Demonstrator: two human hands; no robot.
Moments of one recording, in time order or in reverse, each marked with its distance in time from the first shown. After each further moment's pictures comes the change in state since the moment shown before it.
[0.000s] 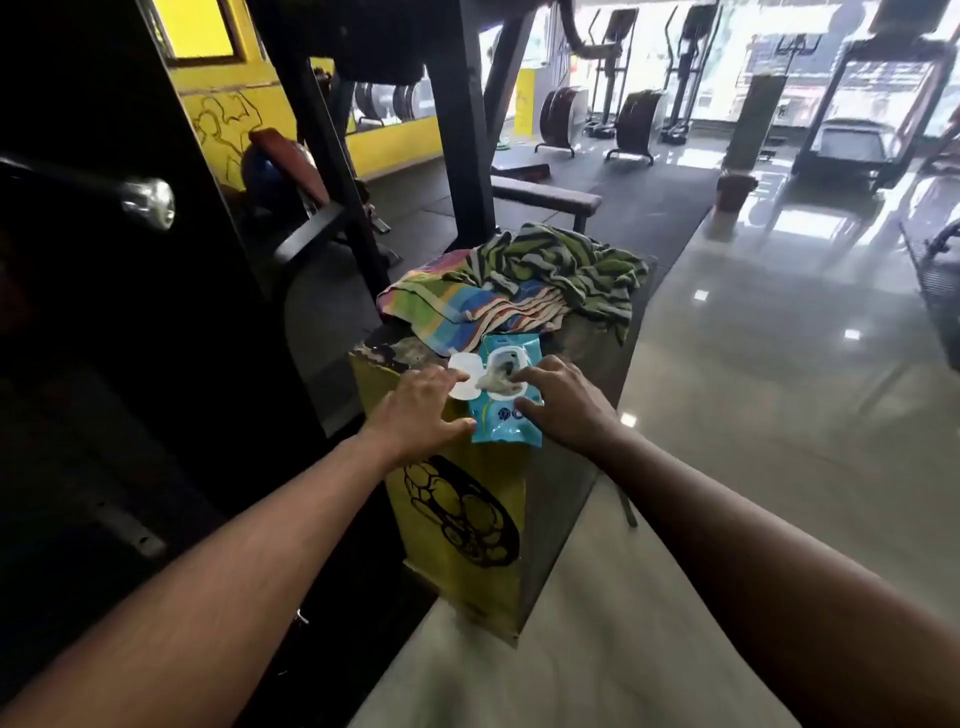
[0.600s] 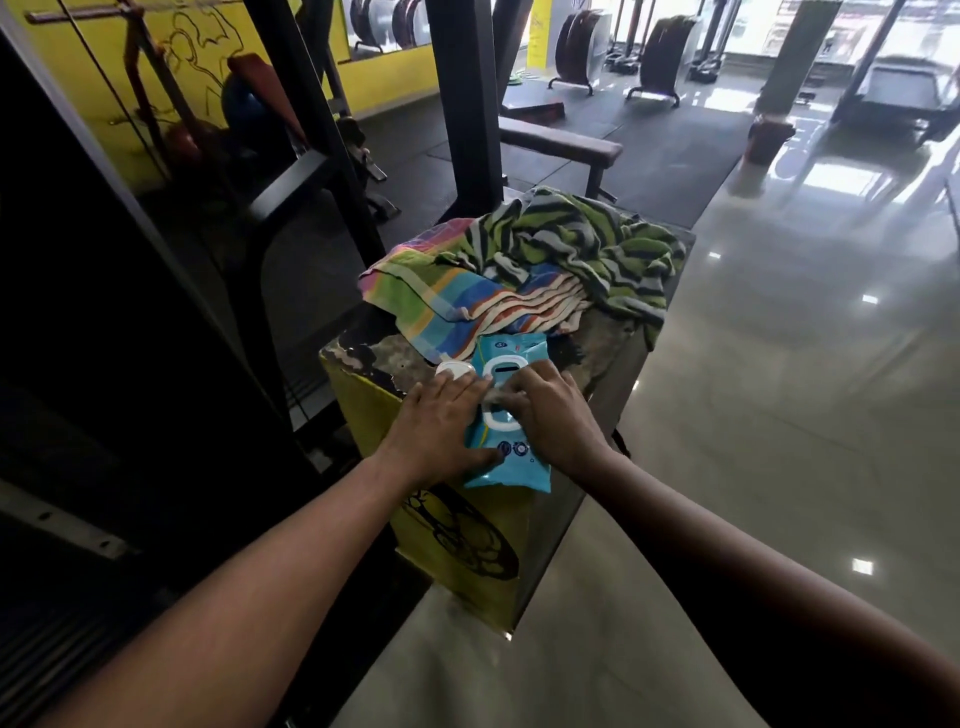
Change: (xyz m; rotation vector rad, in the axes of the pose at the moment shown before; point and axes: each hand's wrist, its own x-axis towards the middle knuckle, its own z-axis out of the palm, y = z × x) left_hand 0.092 -0.030 0.066 0.154 -0.101 0.048; right_hand 0.075 0.047 0.060 -0.003 0.003 -0.023
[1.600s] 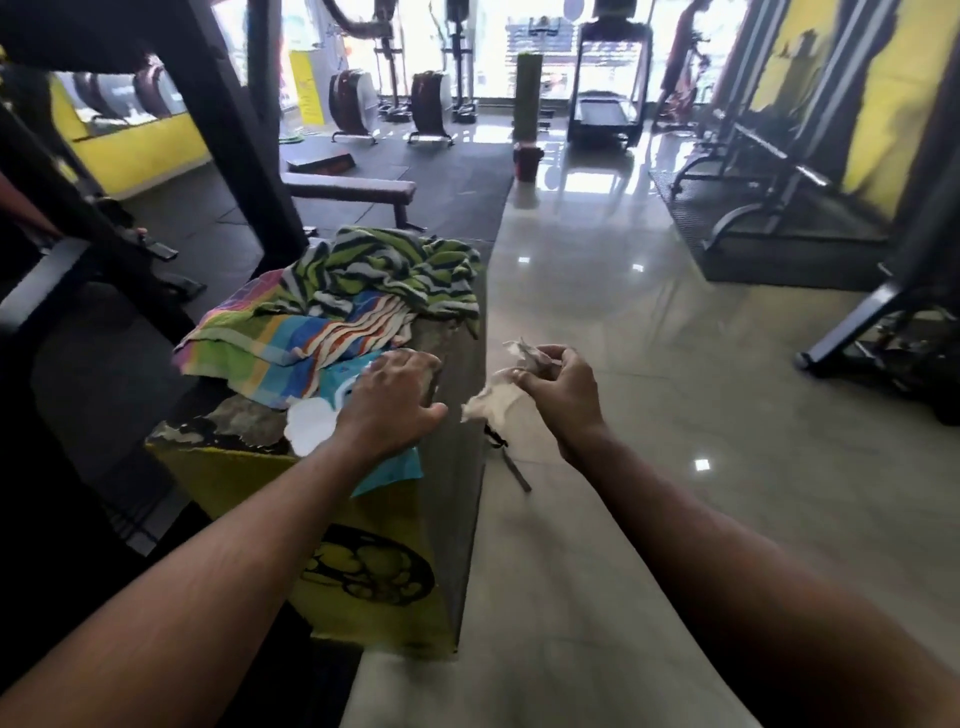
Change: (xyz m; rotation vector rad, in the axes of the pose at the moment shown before) left_hand 0.019 0.112 -0.045 -0.167 0.189 0.310; right_hand -0.134 0.035 -0.102 0.718 0.717 0.717
